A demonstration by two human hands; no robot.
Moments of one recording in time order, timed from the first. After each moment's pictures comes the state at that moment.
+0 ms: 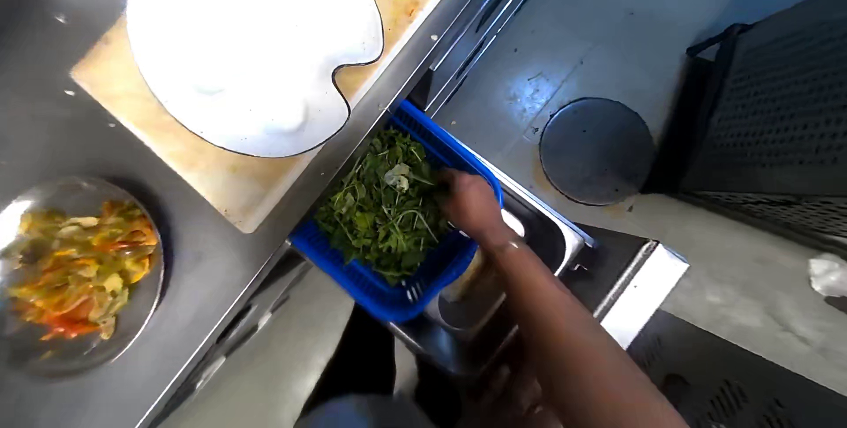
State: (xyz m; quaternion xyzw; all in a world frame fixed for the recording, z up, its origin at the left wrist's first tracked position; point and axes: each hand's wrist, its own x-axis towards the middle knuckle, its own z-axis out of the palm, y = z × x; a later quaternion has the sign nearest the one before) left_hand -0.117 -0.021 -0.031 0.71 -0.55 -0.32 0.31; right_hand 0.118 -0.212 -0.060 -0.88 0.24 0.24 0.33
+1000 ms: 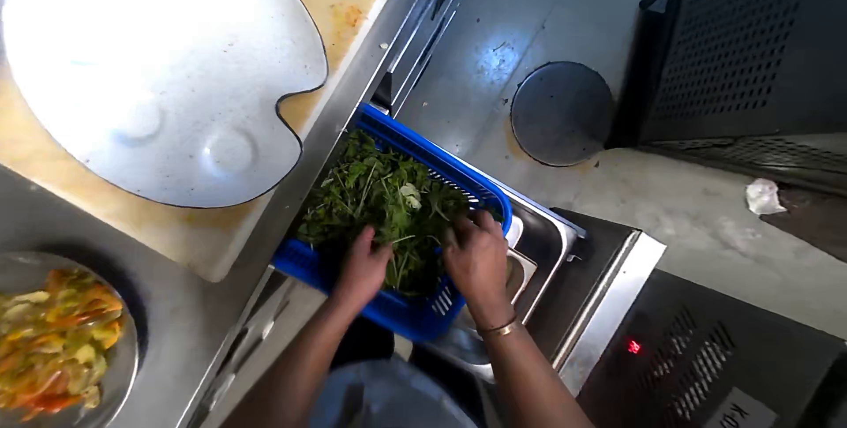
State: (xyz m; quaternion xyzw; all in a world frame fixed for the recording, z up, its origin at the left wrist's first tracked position) left_hand 0.143 -0.021 -0.037 0.79 0.05 -0.51 0.33; right_hand 0.037 -0.173 -0.040 -0.84 0.43 0.09 0.31
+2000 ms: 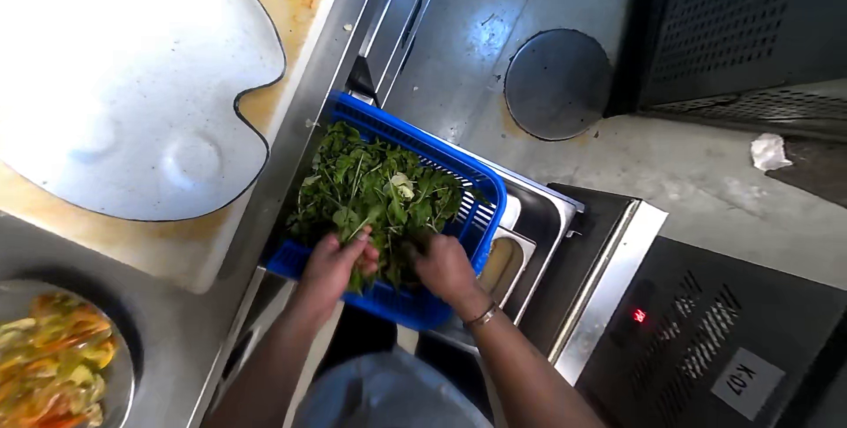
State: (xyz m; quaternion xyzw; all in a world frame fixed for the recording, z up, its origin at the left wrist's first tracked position) left_hand 0.163 -0.001 -0.015 0.71 0.14 -0.53 0.45; right_hand 0.035 -0.151 -0.053 -0.73 0.40 0.31 0.45
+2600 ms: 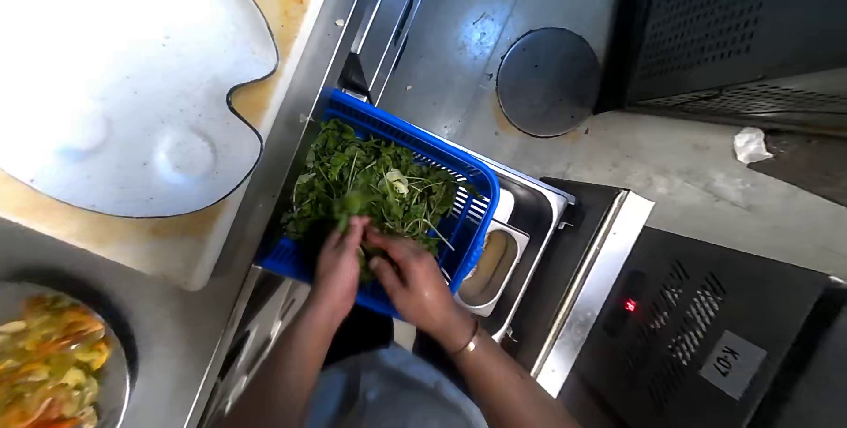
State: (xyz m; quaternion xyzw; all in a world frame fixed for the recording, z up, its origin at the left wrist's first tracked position) left_hand 0.139 -0.018 -0.023 0.71 0.20 -0.45 0.51; right_hand 0.026 -0.105 -0.039 -0.77 0.28 0.06 0.58
